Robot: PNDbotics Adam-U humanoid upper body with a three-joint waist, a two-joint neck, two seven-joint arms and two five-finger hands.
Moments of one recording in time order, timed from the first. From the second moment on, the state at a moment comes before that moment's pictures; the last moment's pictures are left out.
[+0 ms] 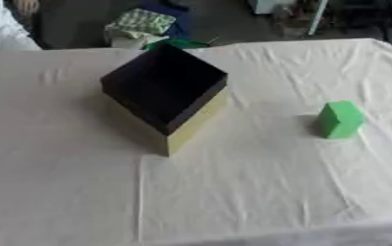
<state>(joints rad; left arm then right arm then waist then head) -0.14 0.39 0.06 -1.99 -0.05 -0.23 0.37 -0.42 -1.18 0.05 -1.40 0.48 -0.41 0.42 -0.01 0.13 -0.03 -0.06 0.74</state>
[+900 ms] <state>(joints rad) -0.14 0.38 0.06 -1.99 -0.04 -0.23 0.36 -0.62 -1.06 0.14 -1.34 0.46 -0.46 0.49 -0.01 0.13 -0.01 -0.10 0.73</state>
